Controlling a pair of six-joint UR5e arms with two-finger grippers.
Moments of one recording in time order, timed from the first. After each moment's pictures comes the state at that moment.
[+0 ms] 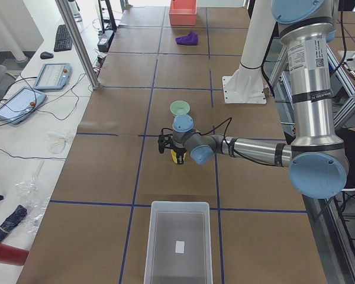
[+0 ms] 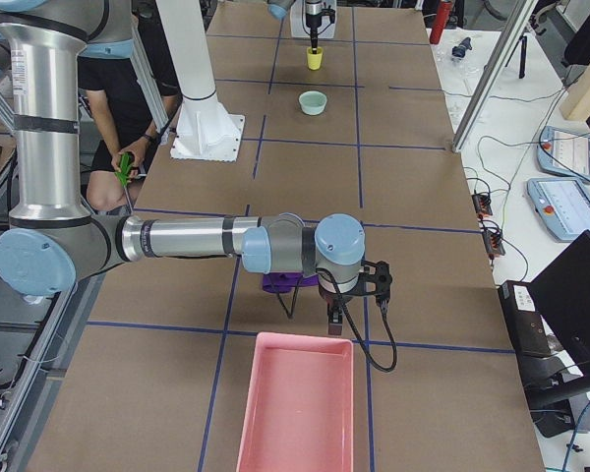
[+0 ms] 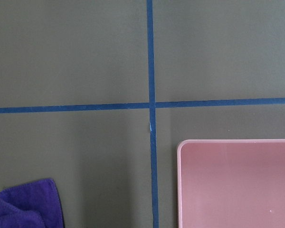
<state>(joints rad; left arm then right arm) -0.89 -1.39 -1.77 -2.26 -2.15 -1.01 1.61 -1.61 1.70 -1.59 2.38 0.06</state>
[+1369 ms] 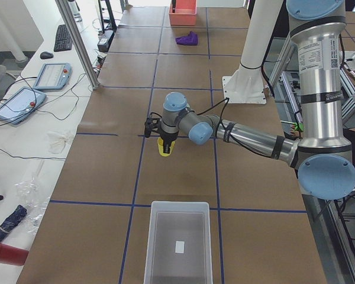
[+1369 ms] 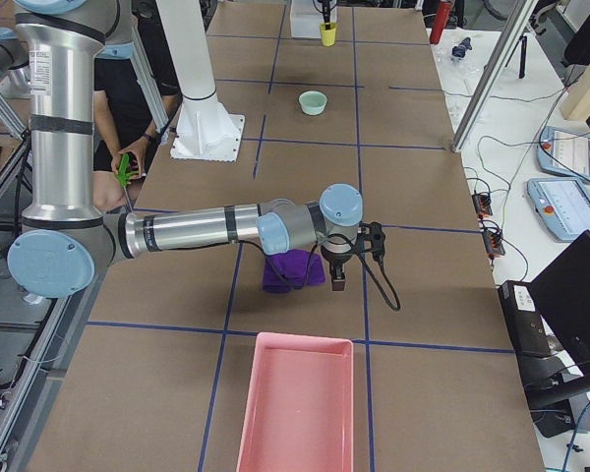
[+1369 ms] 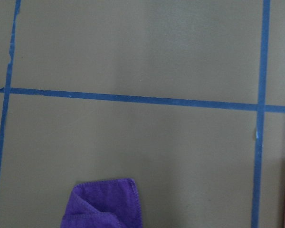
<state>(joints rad) -1.15 -1.45 -1.96 -1.88 -2.14 -0.66 1.36 -1.66 1.77 -1.29 2.42 0.37</state>
